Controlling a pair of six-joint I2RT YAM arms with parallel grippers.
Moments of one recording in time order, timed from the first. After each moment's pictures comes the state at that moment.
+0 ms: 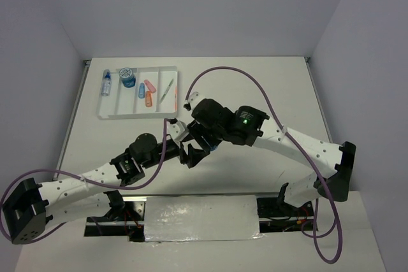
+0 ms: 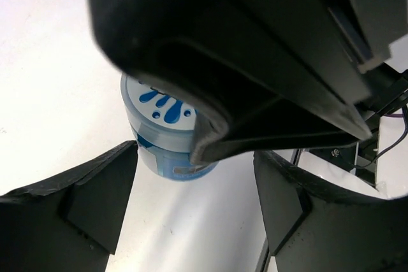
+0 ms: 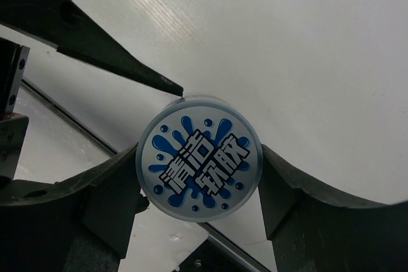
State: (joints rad) left arm -0.93 0.95 0.47 0.44 0.16 -0.16; right arm 1.09 1.42 1.48 -0.99 0.30 0.20
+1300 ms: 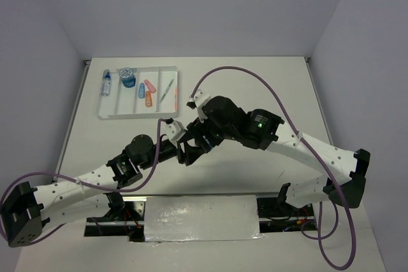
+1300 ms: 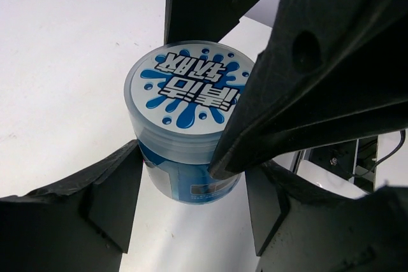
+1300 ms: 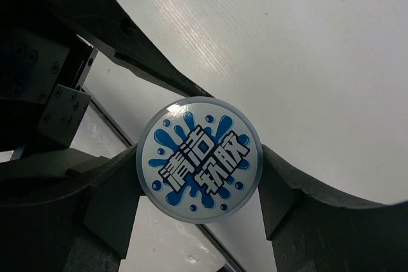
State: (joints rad) left arm -0.93 0.91 0.47 0.44 0.13 -0.15; right arm 1.07 1.31 1.41 -0.84 0.14 0.18
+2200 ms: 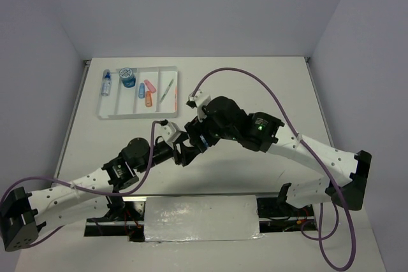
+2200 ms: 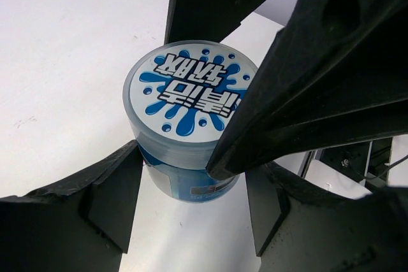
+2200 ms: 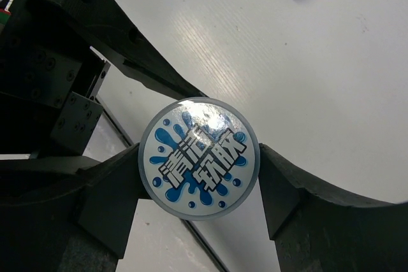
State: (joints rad) left arm -0.93 0.84 0.44 0.38 0.06 -0.16; right arm 1.06 1.28 1.32 -0.68 0.08 0.17
